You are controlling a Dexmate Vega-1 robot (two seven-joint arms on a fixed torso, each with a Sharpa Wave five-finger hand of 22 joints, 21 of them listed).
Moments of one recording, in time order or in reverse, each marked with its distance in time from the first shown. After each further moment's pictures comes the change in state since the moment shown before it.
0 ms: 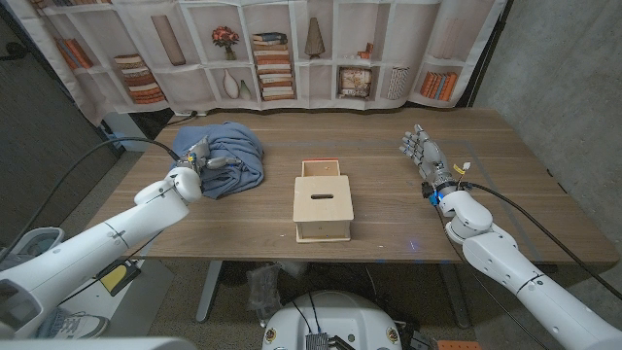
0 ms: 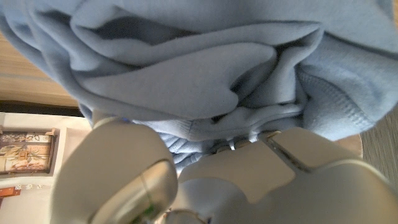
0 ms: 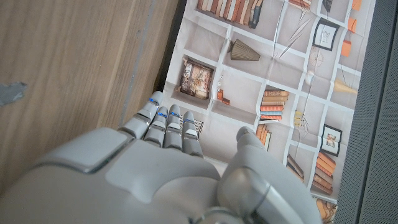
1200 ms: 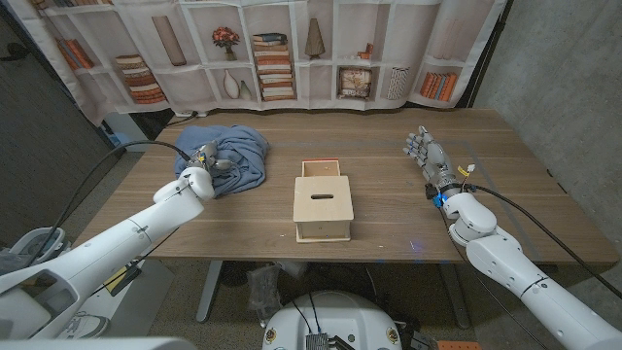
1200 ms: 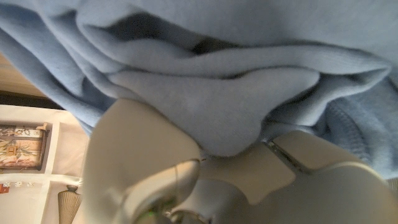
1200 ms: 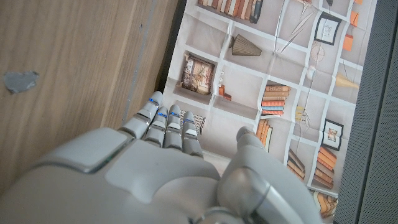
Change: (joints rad) left arm -0.094 -0.143 0.085 0.184 0.016 -0.035 0.032; left_hand 0.452 0.072 0.215 -0.023 -0.140 0.317 -0.008 0.116 0.025 0.266 0.005 0.105 0.049 0.149 -0.017 0.132 0.079 0.011 -0.007 0.155 0.018; right arm -0.016 -0.002 0.017 0.009 0.014 0.008 0.007; right_hand 0.000 0.000 0.000 0.000 0.000 0.000 0.000 0.000 0.000 0.000 0.000 0.000 0.000 0.000 0.000 0.000 0.000 0.000 0.000 -0.009 0.000
